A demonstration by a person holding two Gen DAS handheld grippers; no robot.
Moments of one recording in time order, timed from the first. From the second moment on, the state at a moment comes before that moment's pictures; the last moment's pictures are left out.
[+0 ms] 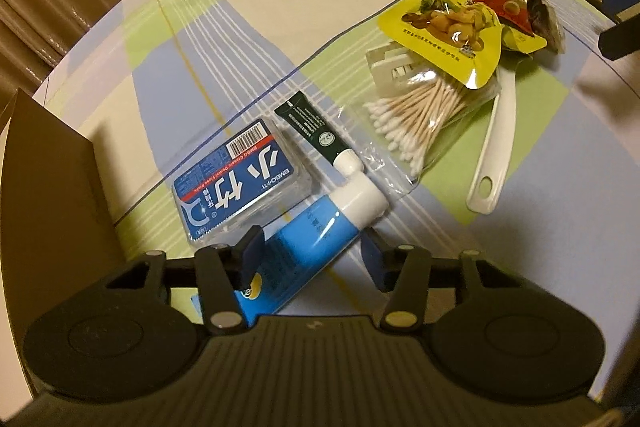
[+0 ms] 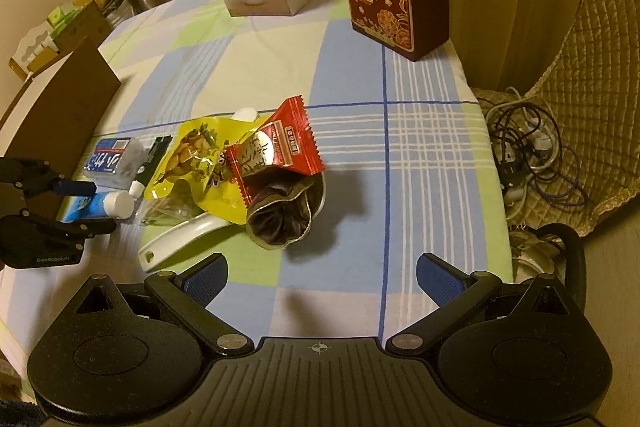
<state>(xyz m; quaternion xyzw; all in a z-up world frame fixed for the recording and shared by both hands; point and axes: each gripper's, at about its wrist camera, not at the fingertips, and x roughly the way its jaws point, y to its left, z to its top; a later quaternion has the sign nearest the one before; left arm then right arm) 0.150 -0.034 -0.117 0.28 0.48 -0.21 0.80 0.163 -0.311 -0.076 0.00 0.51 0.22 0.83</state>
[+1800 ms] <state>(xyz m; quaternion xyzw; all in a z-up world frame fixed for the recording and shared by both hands) 0.136 -0.015 -0.088 0.06 0.50 -0.13 0.86 0.168 -0.273 -0.079 -0.10 0.36 0.33 0.87</state>
